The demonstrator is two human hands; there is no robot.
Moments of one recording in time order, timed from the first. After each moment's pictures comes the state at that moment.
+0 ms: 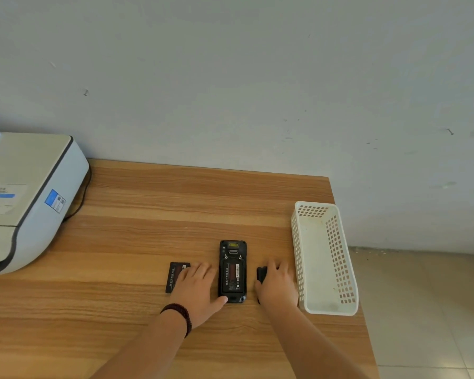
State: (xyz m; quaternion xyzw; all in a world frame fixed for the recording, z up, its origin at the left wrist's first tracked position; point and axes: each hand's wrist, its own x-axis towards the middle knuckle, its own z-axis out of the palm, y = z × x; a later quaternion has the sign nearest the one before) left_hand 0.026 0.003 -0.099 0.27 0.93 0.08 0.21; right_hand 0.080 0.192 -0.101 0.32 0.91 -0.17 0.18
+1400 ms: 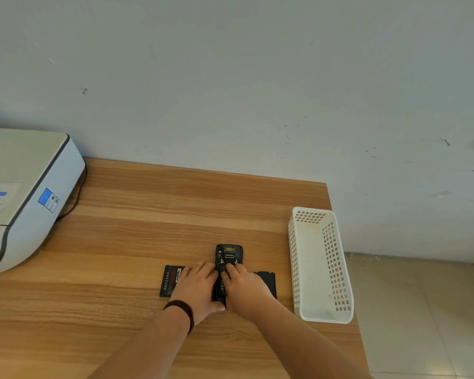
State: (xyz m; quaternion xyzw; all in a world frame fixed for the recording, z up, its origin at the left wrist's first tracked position) left_hand 0.015 0.019 -0.103 0.31 0.92 0.06 0.21; right_hand 0.057 0.168 -0.101 -0.11 0.97 -0.01 0.21
